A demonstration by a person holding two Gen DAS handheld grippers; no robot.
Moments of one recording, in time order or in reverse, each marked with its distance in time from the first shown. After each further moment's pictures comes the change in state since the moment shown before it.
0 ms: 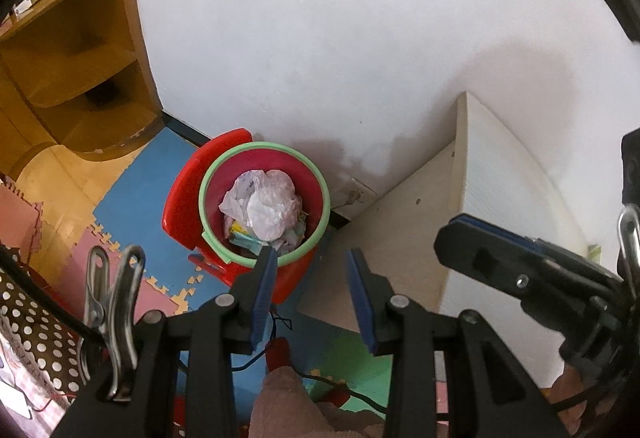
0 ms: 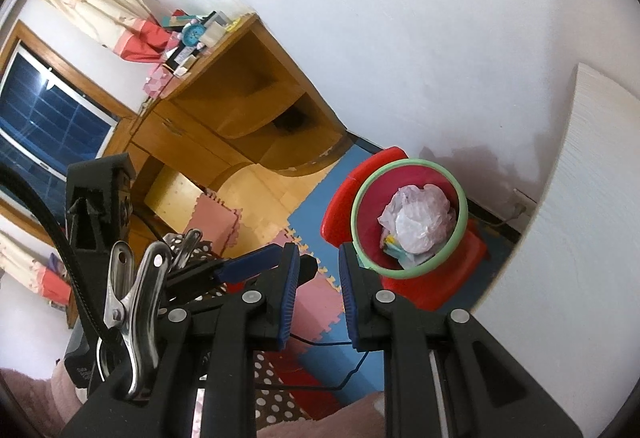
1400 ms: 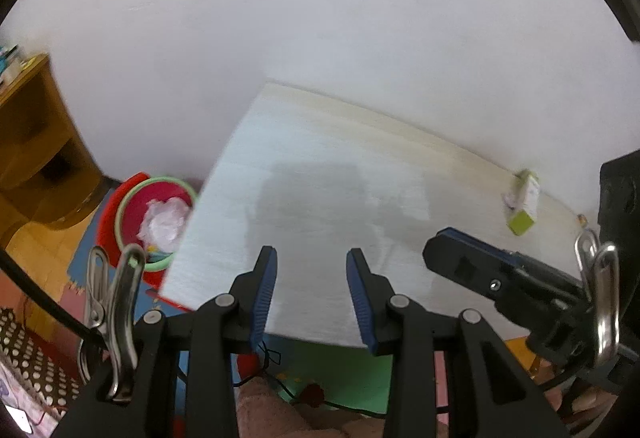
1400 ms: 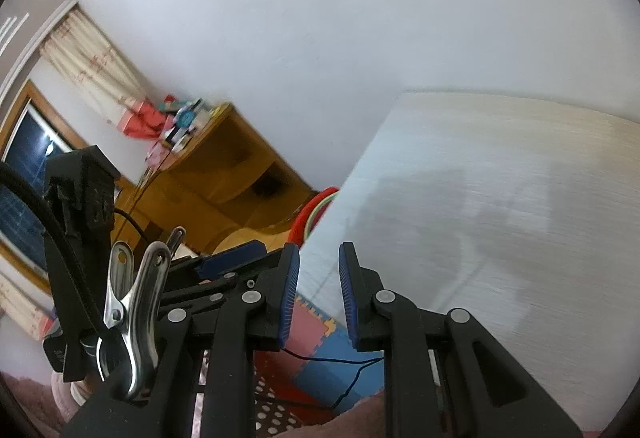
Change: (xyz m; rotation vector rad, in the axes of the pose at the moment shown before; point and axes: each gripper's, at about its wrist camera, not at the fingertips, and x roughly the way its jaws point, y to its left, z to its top) left arm -0.084 -0.236 -0.100 0.286 -0.105 -0.114; right arm -0.228 -0.079 -0.127 0.120 -0.298 -0.052
